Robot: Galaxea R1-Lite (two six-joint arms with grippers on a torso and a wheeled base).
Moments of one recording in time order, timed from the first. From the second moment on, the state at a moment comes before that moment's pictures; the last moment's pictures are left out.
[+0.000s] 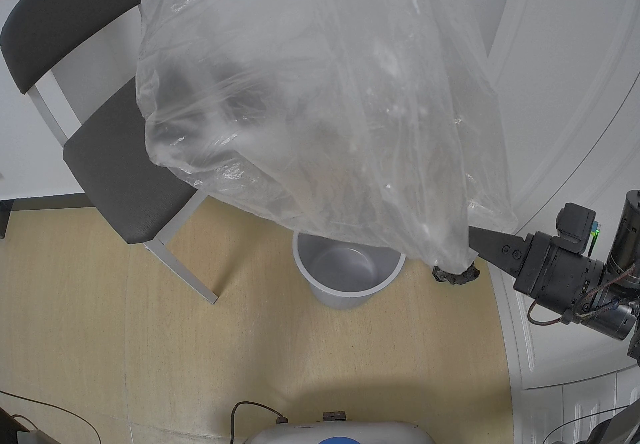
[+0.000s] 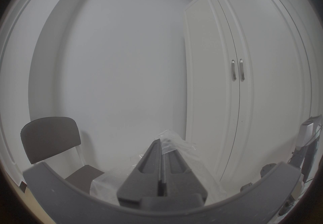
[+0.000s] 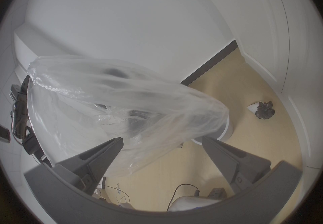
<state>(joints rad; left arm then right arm) -1.27 1.51 -1.44 -0.62 0.70 0.59 0.63 1.36 -0.45 -0.81 0.04 0.68</state>
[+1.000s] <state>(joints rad) -1.27 1.50 -1.41 -0.62 0.70 0.59 0.35 1.38 -0.51 -0.81 0.18 0.74</state>
